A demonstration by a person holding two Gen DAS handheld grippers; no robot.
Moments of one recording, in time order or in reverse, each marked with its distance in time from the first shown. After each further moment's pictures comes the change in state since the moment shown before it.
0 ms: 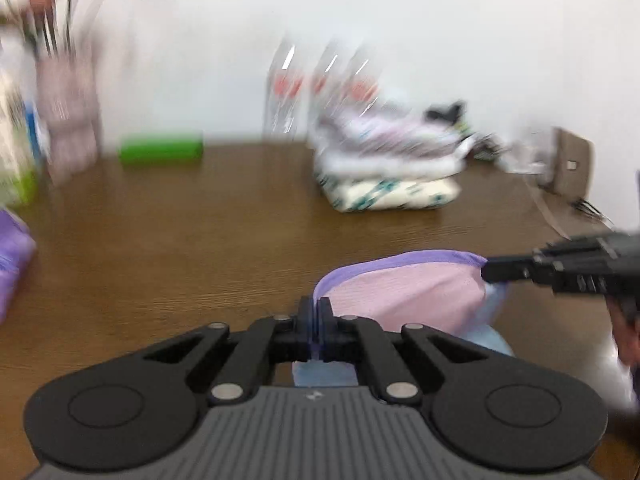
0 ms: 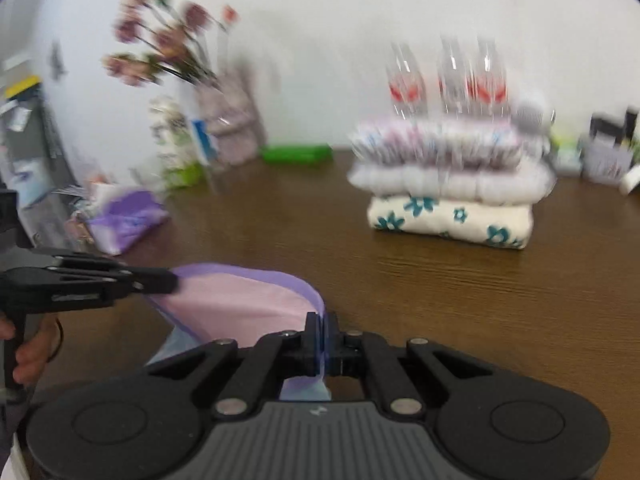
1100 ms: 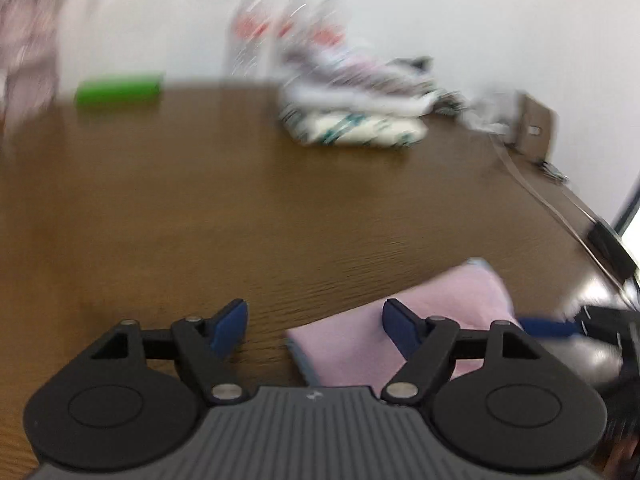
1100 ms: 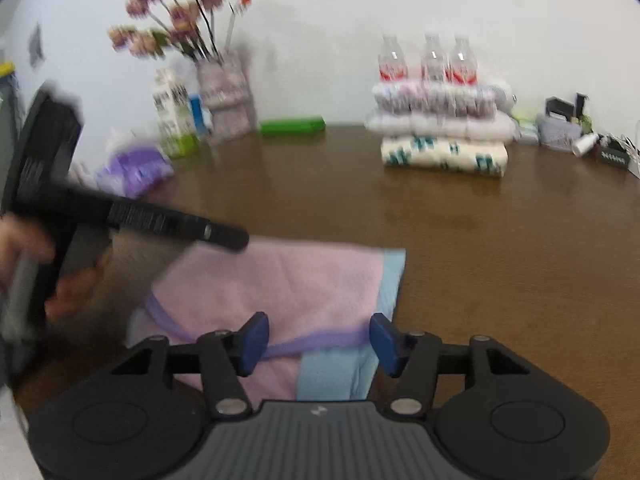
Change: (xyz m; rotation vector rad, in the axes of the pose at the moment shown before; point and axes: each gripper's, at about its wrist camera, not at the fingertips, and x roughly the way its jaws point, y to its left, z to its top) left arm 0.063 0.033 -0.012 -0.054 0.140 -0.148; right arm -0.007 0.085 -0.084 0.001 -0.006 -0.195
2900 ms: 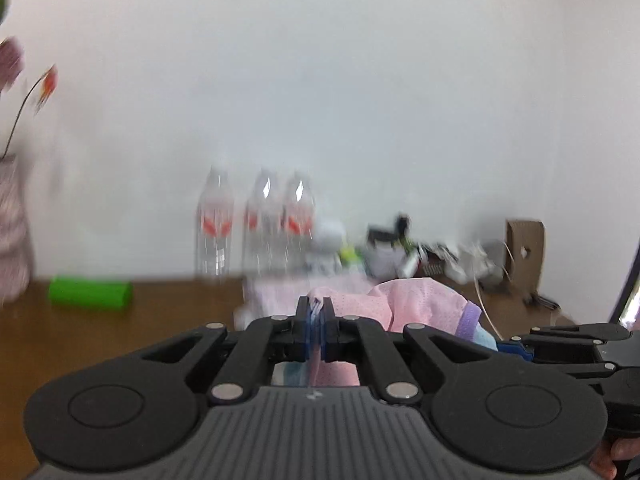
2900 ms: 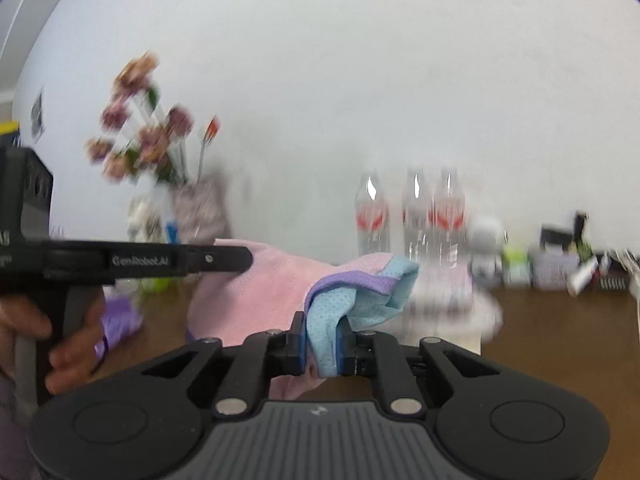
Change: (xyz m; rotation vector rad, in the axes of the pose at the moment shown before) left arm -0.013 -0.057 0.200 0.099 -0.392 0.006; right arm 0.018 -0.087 0.202 0.040 -0.278 0.038
